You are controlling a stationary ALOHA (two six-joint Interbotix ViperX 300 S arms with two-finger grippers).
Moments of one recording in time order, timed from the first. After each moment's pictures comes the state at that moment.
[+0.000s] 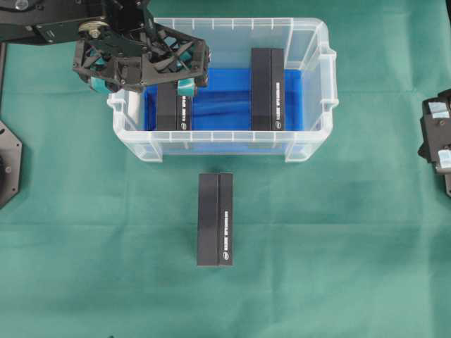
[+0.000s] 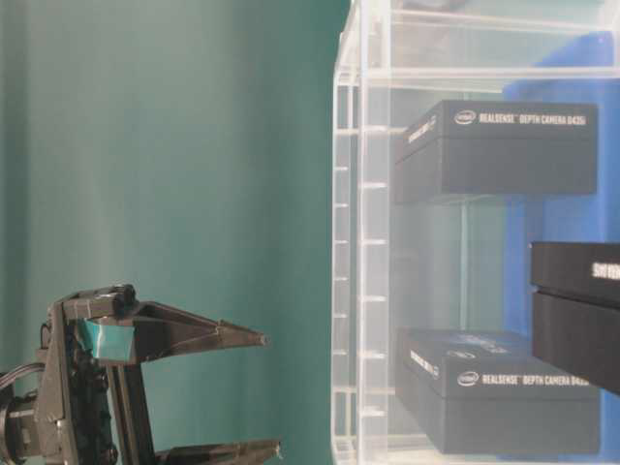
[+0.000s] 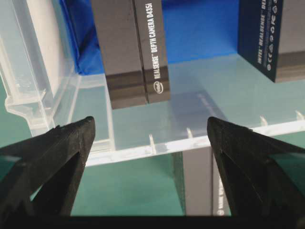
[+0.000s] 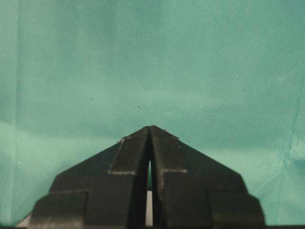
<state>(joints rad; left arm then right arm) 0.19 -0.05 0.04 0.06 1.34 -1.31 0.00 -0.84 1.07 -0.05 1.01 0.06</state>
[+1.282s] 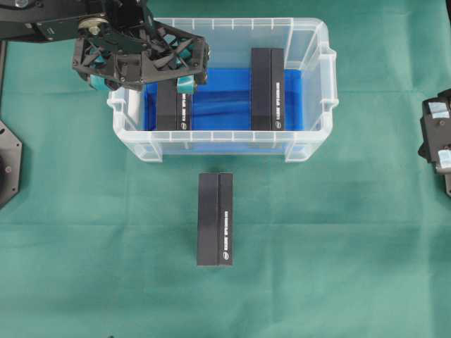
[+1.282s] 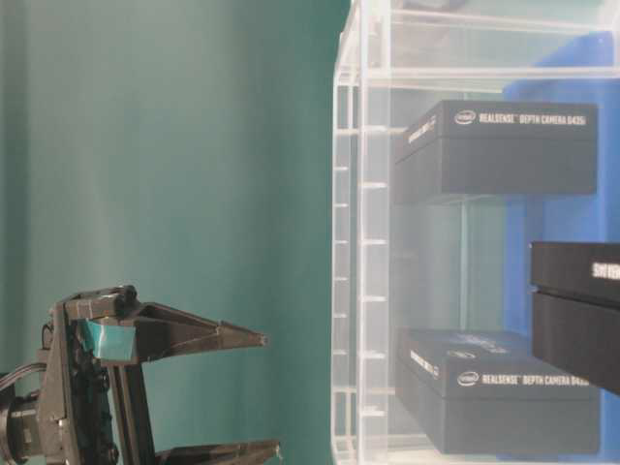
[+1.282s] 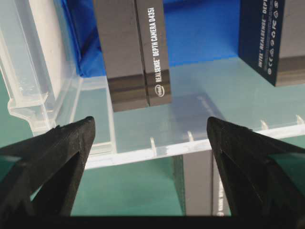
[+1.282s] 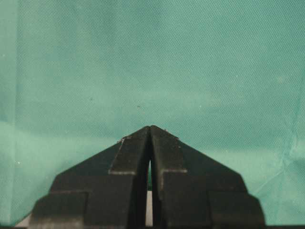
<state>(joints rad) 0.19 -0.05 0.04 0.06 1.34 -1.31 0.00 -0.84 1.07 -0.05 1.01 0.06</state>
